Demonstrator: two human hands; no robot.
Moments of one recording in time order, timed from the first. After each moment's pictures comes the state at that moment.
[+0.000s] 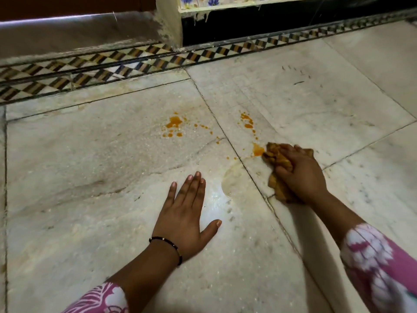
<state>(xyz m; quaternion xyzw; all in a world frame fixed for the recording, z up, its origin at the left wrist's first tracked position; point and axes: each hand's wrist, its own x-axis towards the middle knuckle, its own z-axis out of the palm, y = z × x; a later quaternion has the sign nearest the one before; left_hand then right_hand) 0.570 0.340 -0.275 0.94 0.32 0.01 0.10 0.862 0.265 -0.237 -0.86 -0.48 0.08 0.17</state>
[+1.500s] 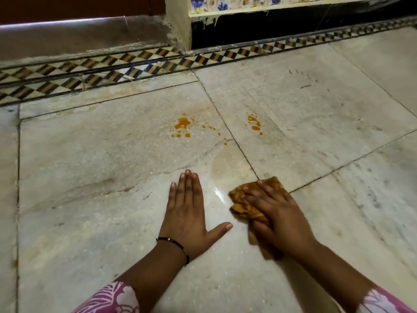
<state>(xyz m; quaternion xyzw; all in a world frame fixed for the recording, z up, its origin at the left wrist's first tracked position) 0.569 0.338 -0.272 0.91 0.39 0.03 0.12 0.764 0.228 -0.237 -0.73 -0.66 0.10 0.13</state>
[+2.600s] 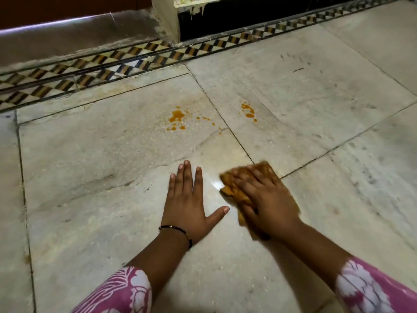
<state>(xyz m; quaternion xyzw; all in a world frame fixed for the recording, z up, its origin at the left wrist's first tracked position) 0.569 0.339 -0.269 0.91 0.39 0.03 0.12 0.741 0.233 -0.242 -0.76 -0.64 0.06 0.08</state>
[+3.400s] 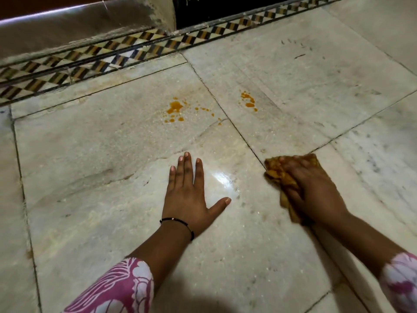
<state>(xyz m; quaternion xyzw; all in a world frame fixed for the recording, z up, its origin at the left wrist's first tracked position) 0.569 0.339 -0.269 0.92 0.38 0.02 0.12 0.804 0.190 -0.240 -0.83 -0.55 0.08 0.10</state>
